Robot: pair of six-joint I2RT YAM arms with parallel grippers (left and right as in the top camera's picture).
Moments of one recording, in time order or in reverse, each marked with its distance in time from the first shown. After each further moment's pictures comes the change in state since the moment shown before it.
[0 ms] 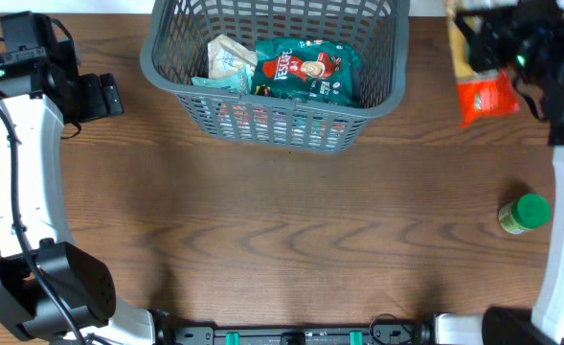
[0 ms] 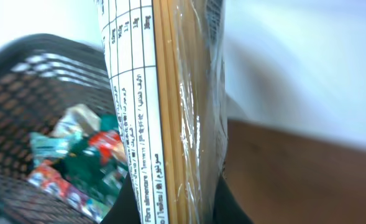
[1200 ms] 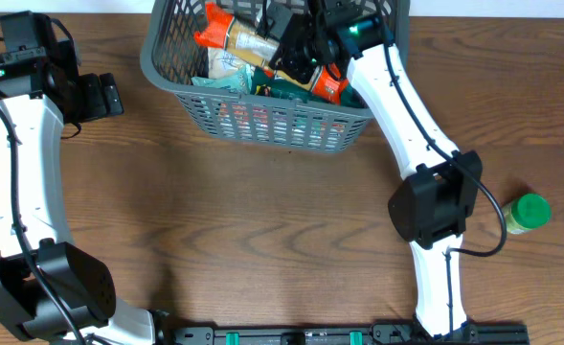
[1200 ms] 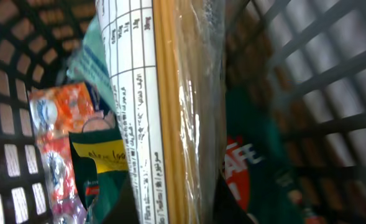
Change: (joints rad) left arm 0.000 0.000 0.000 0.000 0.000 0.000; right arm 0.436 0.707 0.230 0.043 -0.012 -0.485
